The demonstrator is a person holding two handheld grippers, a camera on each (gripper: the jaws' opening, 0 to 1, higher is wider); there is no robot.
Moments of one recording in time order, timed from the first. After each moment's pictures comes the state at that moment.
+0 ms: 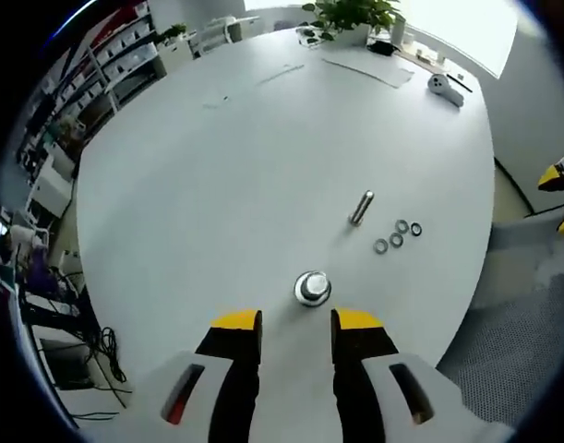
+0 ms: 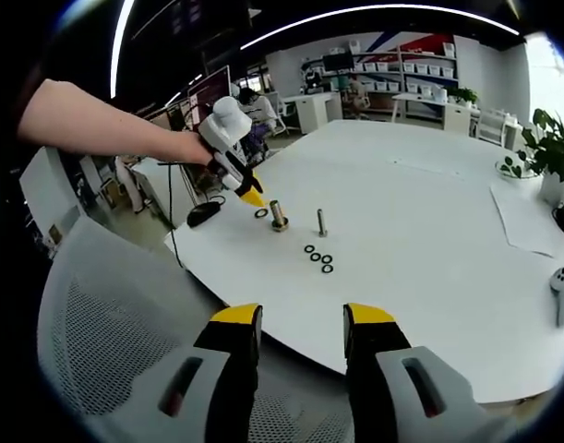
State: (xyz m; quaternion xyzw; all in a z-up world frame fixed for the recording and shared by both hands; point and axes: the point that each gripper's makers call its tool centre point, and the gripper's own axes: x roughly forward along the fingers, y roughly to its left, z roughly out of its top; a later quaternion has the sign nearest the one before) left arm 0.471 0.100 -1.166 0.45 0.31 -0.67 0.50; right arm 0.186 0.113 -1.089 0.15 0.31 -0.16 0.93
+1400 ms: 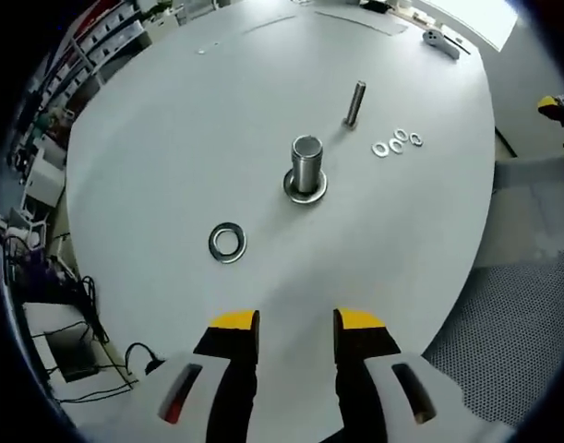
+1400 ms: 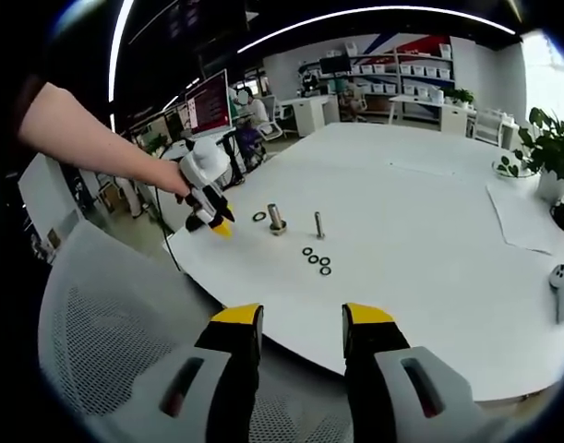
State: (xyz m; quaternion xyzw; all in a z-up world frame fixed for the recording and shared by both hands) left arm 0.493 0.171 -1.218 0.51 0.35 -0.63 0.46; right arm 0.184 0.110 -1.086 0.16 0.30 -0.17 0.93
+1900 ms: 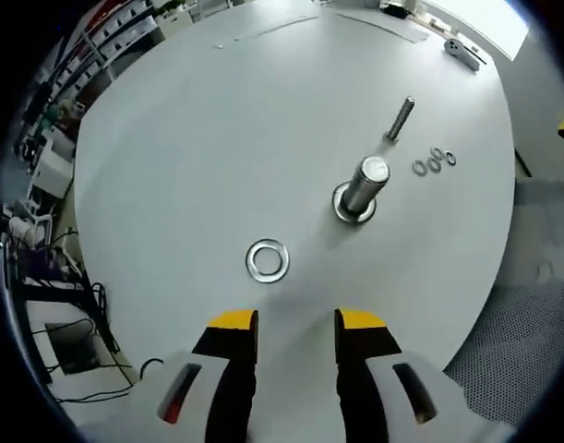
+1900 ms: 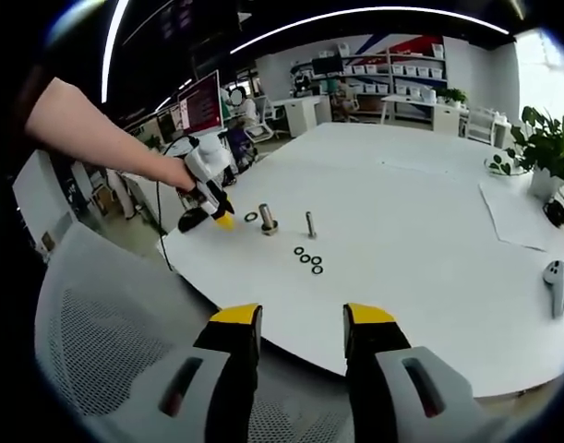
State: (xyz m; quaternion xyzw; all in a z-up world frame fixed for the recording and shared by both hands) left arm 0.536 0.134 -1.226 0.50 0.35 -0.62 0.48; right arm 0.181 0.105 -1.091 0.15 0.31 -0.19 0.92
